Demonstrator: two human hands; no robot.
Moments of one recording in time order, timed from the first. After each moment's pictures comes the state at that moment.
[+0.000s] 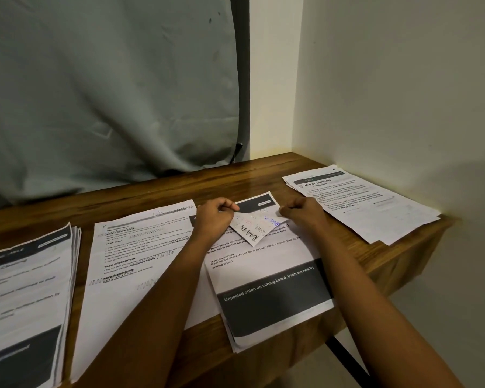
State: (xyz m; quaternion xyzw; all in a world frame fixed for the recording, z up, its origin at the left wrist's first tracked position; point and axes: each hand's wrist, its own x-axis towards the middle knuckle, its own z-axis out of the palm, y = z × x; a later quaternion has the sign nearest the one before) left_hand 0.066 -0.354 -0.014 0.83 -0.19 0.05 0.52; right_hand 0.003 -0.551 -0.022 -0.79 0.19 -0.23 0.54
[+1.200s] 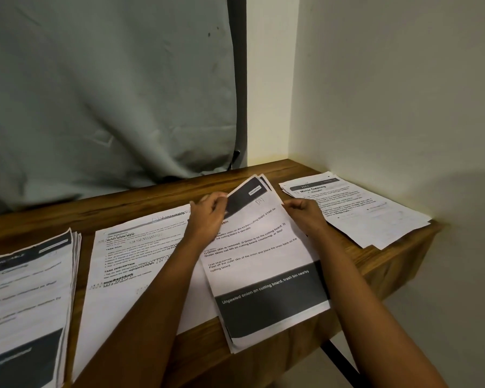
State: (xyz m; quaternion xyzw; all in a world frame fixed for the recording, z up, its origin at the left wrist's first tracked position) left_hand 0.078 -0.344 -0.013 0.82 -0.23 0.10 0.51; right_hand -0.006 -0.556 -0.010 -0.75 0.13 -0.22 0.60
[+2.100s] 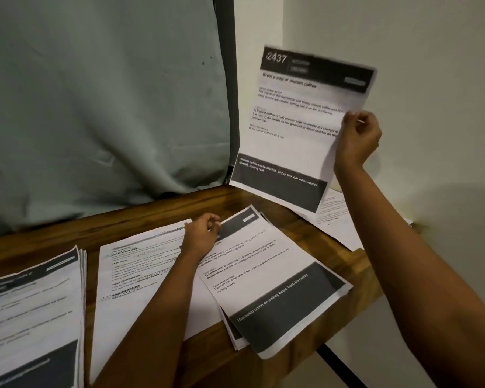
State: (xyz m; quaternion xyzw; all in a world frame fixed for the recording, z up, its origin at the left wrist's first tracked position) left_hand 0.081 -0.328 -0.015 0.87 -0.20 0.06 0.45; right_hand -0.029 -0.598 0.149 -0.51 0.14 -0.68 0.51
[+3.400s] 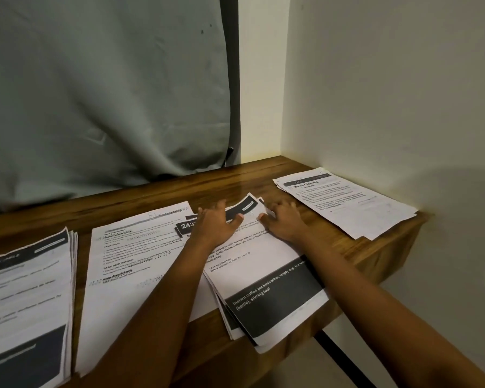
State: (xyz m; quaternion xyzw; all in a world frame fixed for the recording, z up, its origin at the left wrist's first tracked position) left_hand 0.068 -0.354 -0.019 0.93 -0.25 0.03 0.27; right_hand 0.004 -0.534 -0.023 -0.96 0.13 -0.11 0.23
